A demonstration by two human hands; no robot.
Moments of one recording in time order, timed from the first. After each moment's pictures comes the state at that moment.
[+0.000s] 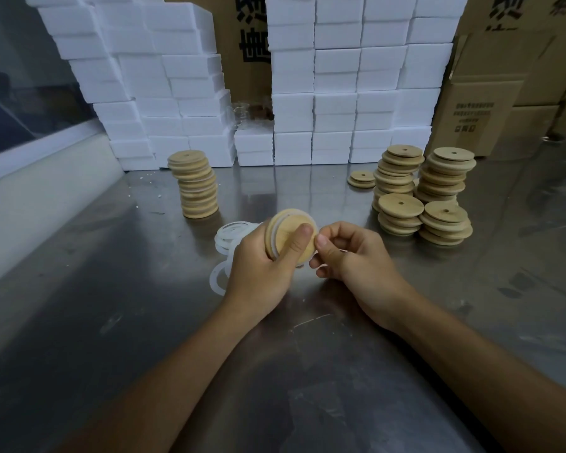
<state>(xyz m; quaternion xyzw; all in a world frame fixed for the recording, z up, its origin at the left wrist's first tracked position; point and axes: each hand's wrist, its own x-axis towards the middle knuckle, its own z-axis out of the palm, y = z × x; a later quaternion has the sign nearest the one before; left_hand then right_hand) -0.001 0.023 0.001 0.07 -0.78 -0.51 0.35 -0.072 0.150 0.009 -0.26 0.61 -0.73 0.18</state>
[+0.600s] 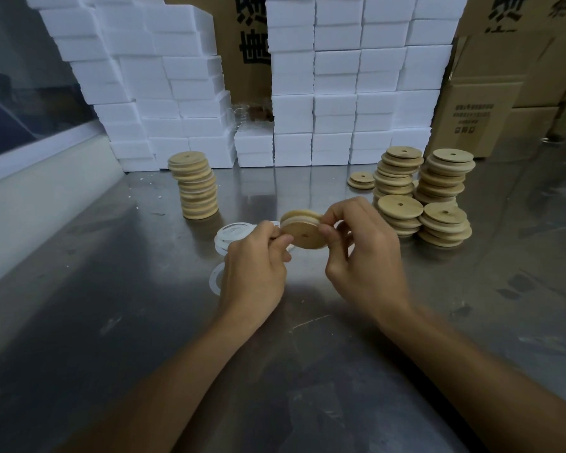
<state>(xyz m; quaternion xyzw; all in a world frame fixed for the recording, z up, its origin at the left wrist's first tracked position) 0.004 0.023 0.008 0.15 -0.86 -0.31 0.37 -0.074 0.153 0.012 -0.42 0.73 -0.45 -0.29</state>
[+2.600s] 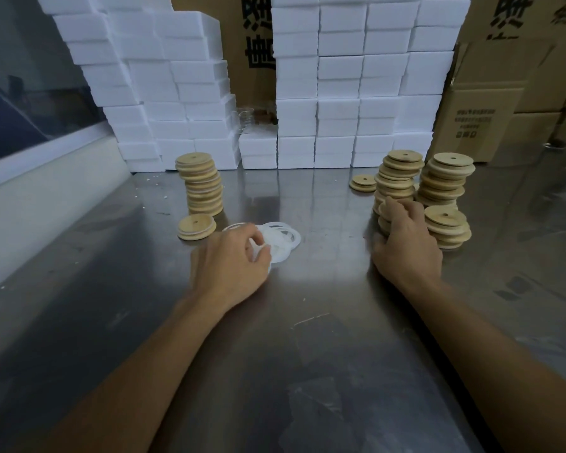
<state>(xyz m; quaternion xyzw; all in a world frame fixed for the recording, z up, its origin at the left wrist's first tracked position) 0.013 -0.024 0.003 0.17 -0.91 -0.19 0.33 -0.135 0.181 -0.003 -0.18 0.92 -0.30 -0.18</state>
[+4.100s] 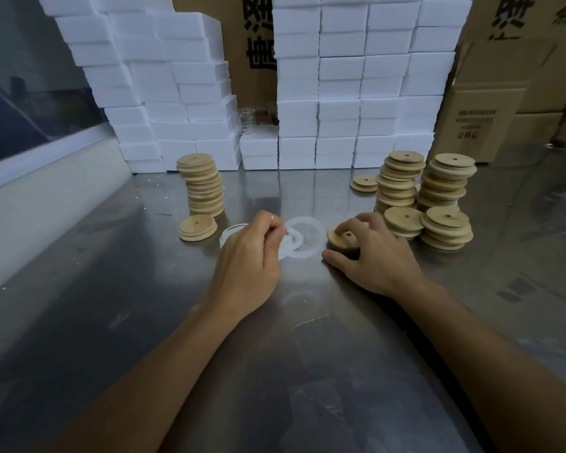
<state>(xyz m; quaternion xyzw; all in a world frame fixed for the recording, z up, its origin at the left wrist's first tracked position) 0.007 -0.002 0.006 0.03 -0.87 -0.25 0.42 -0.123 0.166 0.002 -0.32 0.92 -0.21 -0.05</state>
